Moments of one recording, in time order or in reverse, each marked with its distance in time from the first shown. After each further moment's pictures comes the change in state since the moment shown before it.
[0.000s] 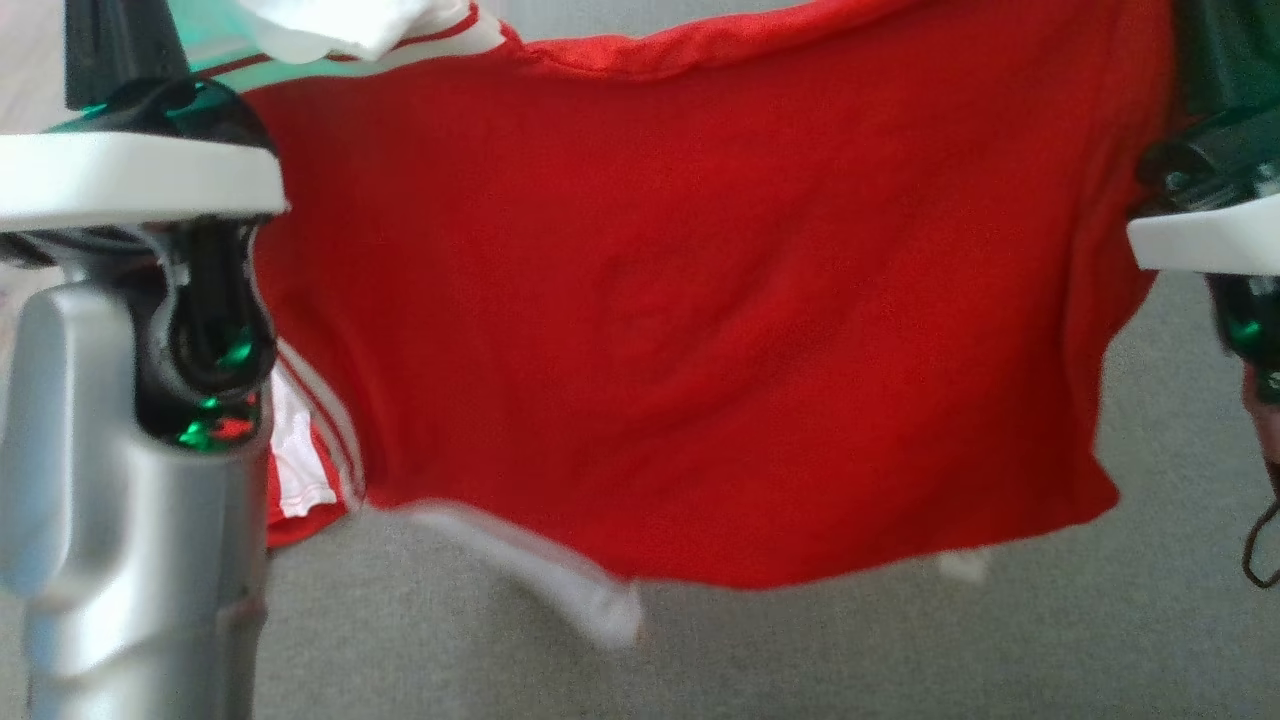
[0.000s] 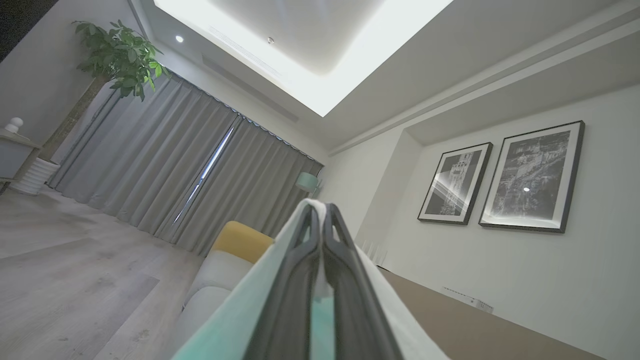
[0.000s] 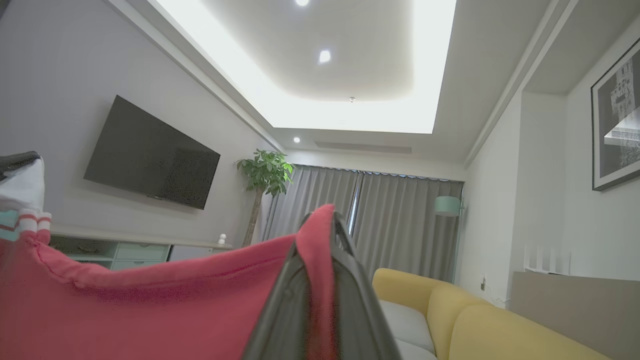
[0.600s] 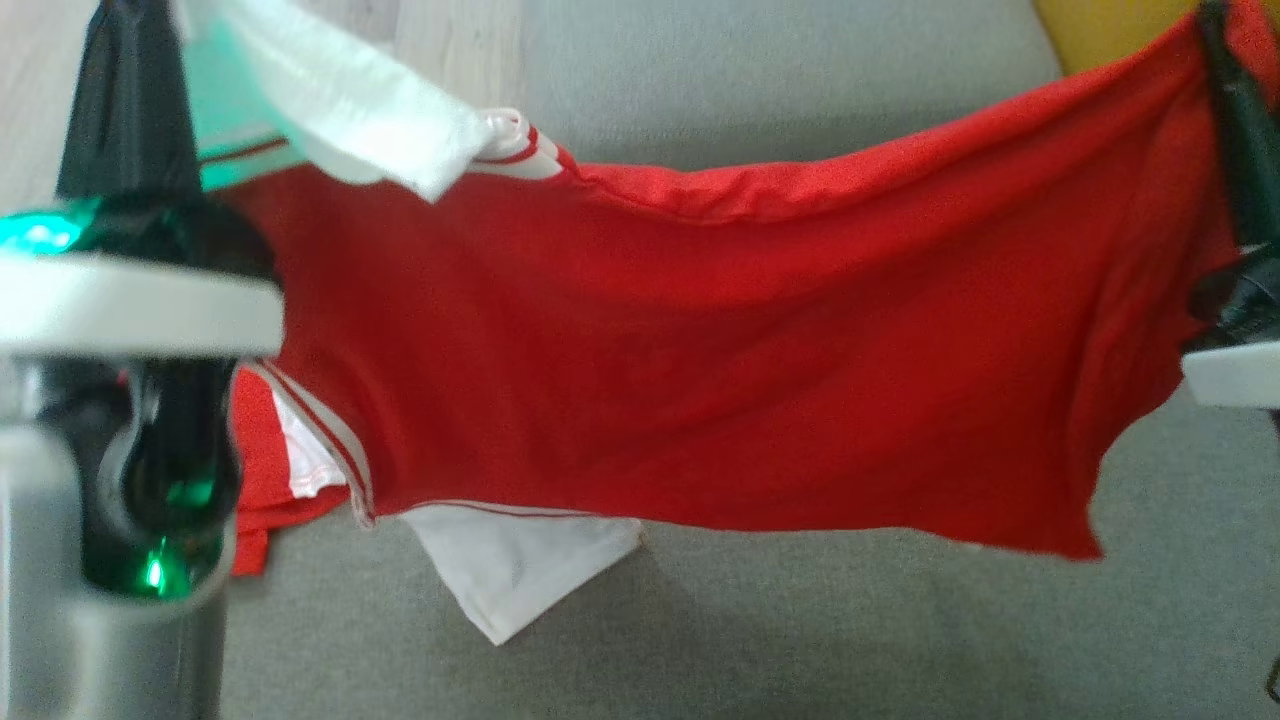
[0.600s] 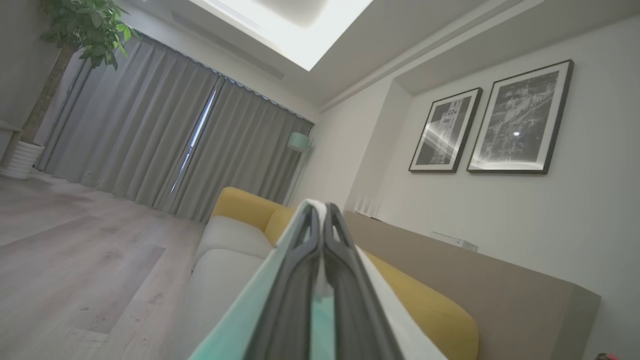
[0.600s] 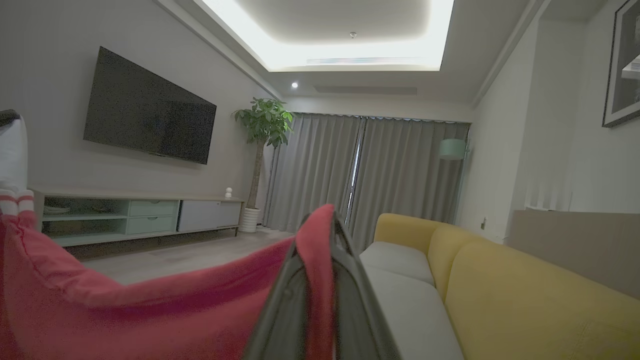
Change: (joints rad) left arm 0.175 0.107 -0.040 -0.386 -0.006 0.098 0.243; right arm 0.284 0.030 -0.202 -0.382 0.000 0.000 0.317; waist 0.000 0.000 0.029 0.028
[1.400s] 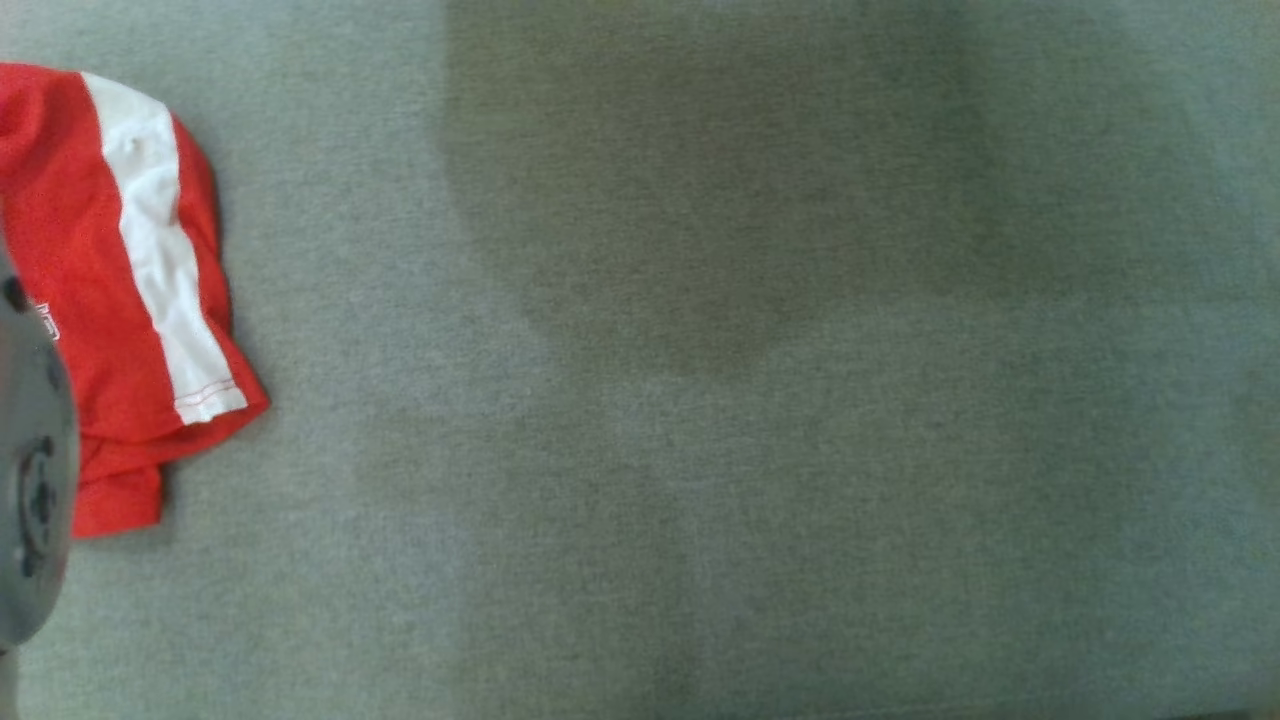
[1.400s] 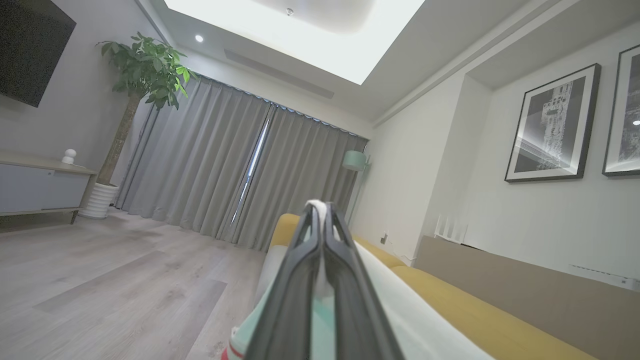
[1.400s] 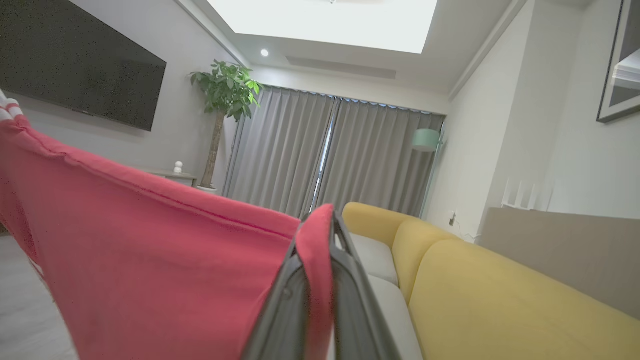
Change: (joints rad) left arm -1.104 -0.024 0.004 1.209 0.123 -0.266 -0.394; right arm -1.089 0.059 0.381 1.082 -0.105 0.000 -0.431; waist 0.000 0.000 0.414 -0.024
